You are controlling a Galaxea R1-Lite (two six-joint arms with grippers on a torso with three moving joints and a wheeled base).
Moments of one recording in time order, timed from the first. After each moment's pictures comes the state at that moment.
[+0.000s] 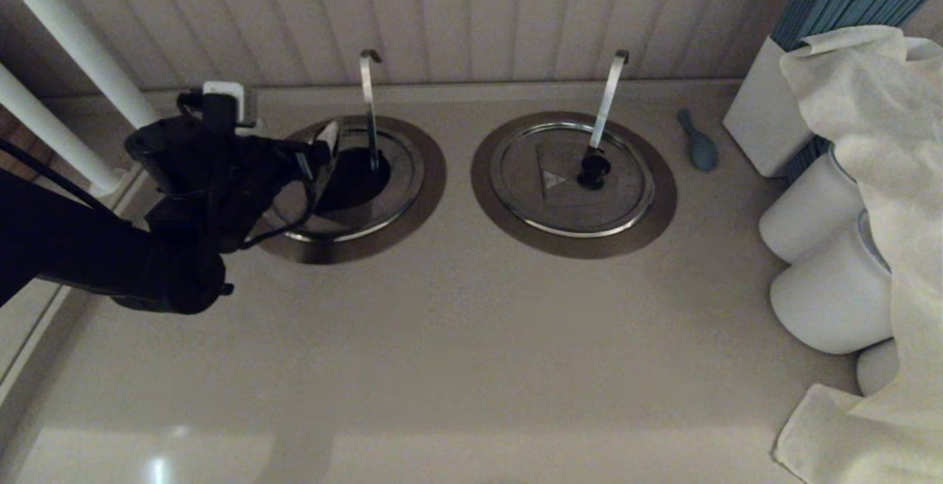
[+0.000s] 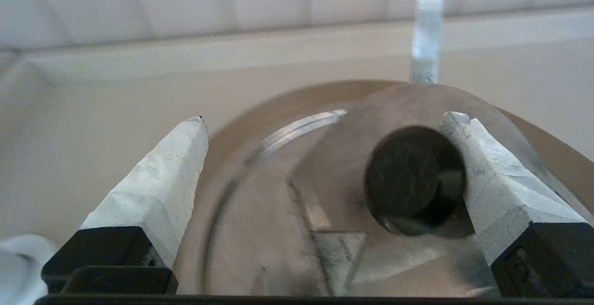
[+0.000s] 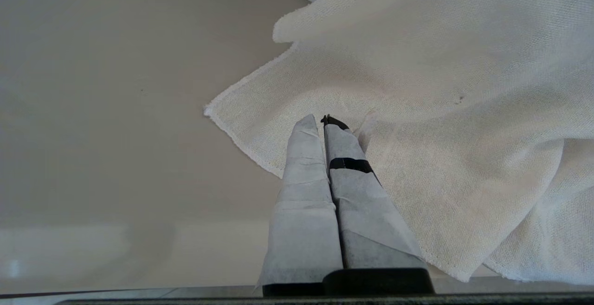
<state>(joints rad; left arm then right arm) -0.11 2.00 -1.11 -1.19 0.05 0.07 0.00 0.00 0.00 0.00 0.00 0.01</state>
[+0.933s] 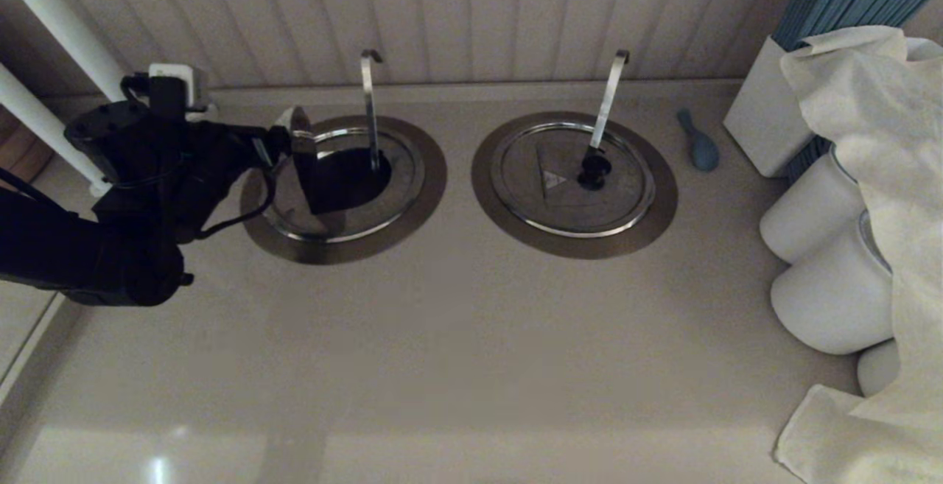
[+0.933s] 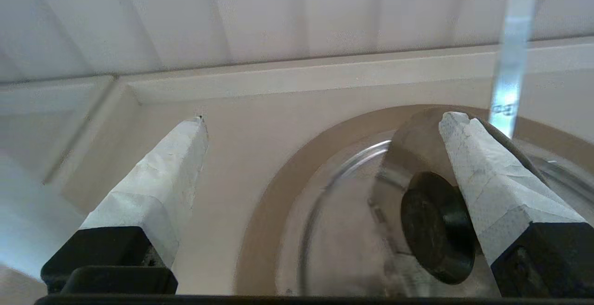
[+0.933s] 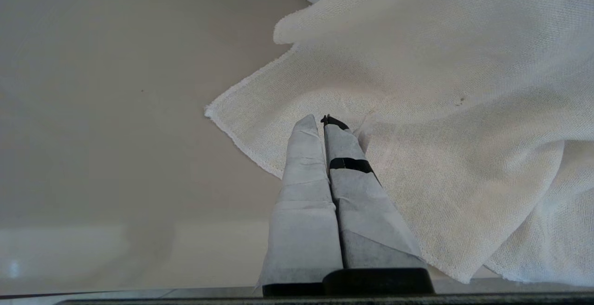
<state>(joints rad) -0.02 1.95 -1.11 -1.18 0.02 0.10 0.00 0.00 0.00 0.00 0.00 0.01</state>
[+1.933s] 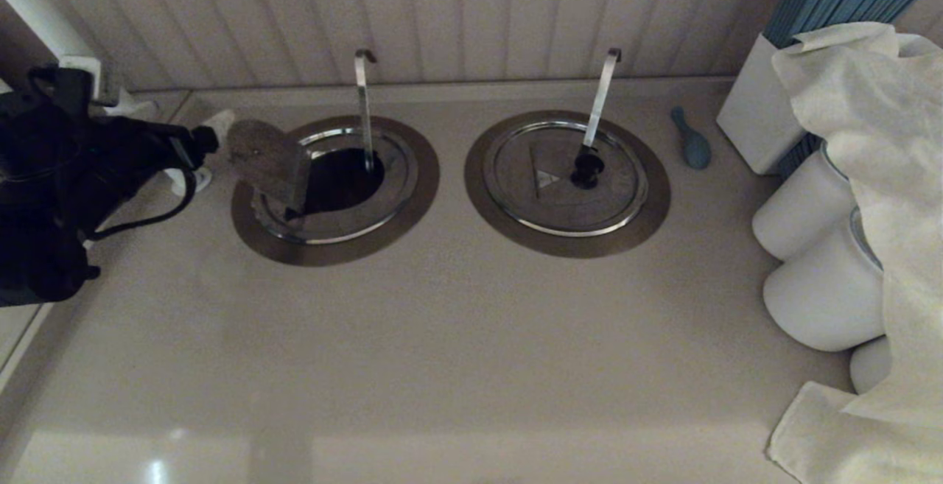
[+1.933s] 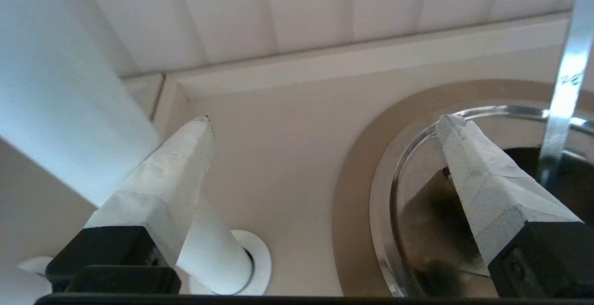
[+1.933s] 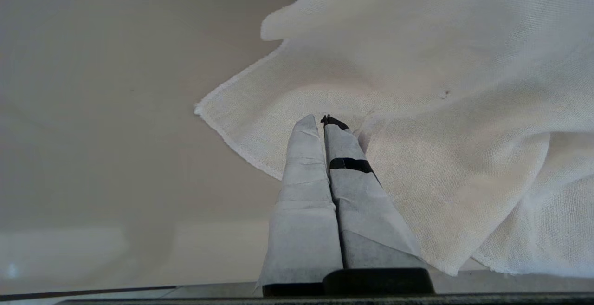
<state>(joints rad) 0.28 1.87 -1.11 -1.10 -0.22 0.04 0.00 0.00 0.00 0.00 0.00 0.01</state>
